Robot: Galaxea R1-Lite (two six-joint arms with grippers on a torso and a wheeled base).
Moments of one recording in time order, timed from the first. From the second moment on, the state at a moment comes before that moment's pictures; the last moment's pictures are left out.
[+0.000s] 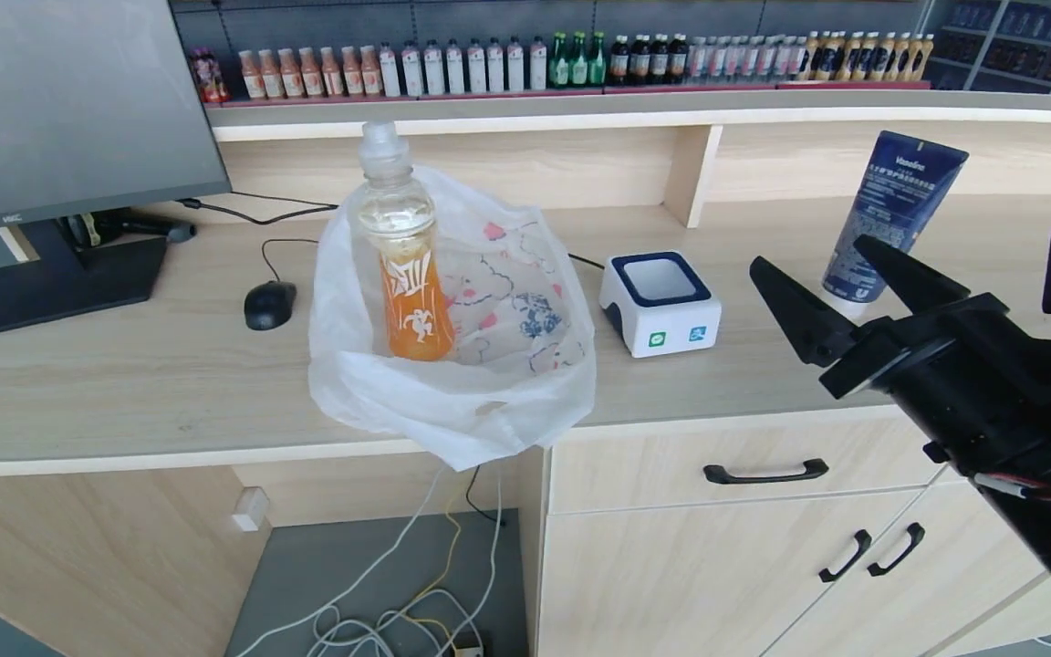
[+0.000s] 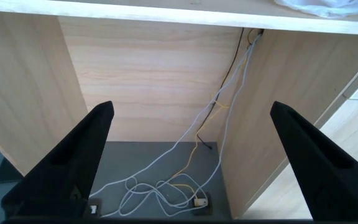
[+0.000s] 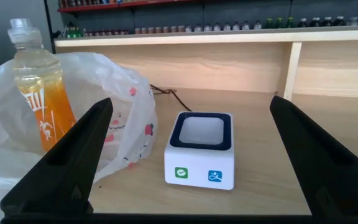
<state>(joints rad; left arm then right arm) 0.00 0.00 0.00 0.00 0.00 -0.01 0.52 1.56 -0.41 -1.57 -0.10 -0.07</state>
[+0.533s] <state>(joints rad) 0.00 0.00 0.00 0.00 0.00 -0.01 0.52 1.58 -0.40 -1.57 -0.10 -0.07</state>
